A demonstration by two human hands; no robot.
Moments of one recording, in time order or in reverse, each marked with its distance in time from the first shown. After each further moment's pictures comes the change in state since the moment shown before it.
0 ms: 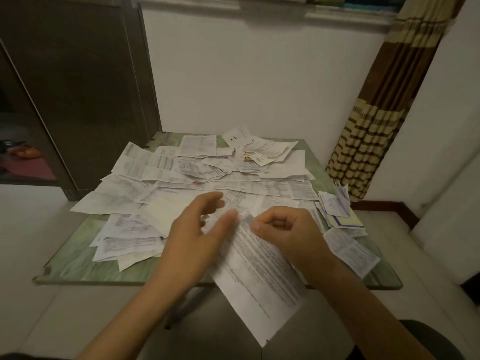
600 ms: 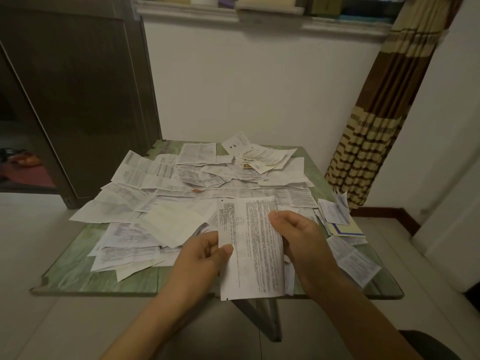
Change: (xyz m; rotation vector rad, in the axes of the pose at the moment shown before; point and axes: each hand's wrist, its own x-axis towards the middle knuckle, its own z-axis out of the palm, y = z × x) left_hand -0.011 -0.004 0.006 -0.269 -0.241 -0.285; right_hand -0.001 0.000 0.000 0.372 0.170 0.285
